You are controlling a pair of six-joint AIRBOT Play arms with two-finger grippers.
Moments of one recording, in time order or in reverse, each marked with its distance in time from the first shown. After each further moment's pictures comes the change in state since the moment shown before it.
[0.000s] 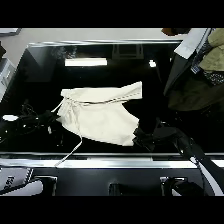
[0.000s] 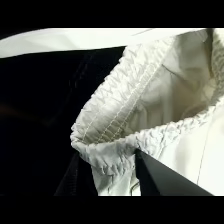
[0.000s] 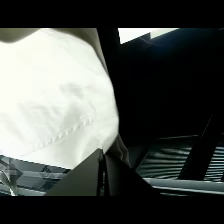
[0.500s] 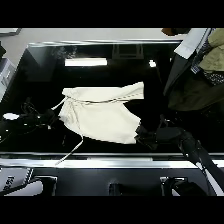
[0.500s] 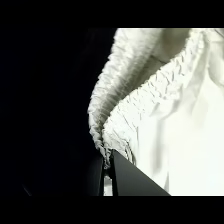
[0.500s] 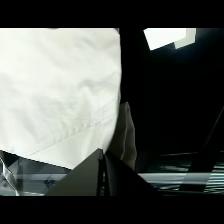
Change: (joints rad) left arm -0.018 0.024 0.011 -0.014 -0.059 0.002; right arm 0.000 0.110 0.024 -0.116 -0.025 0.122
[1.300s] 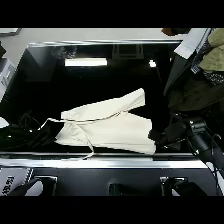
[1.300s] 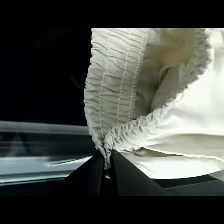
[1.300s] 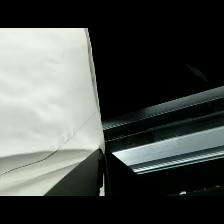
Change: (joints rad) left arm -0.034 0.316 -0.054 0.446 -0.533 -0.421; right arm 0.000 0.061 0.210 -0.581 -0.484 0.201
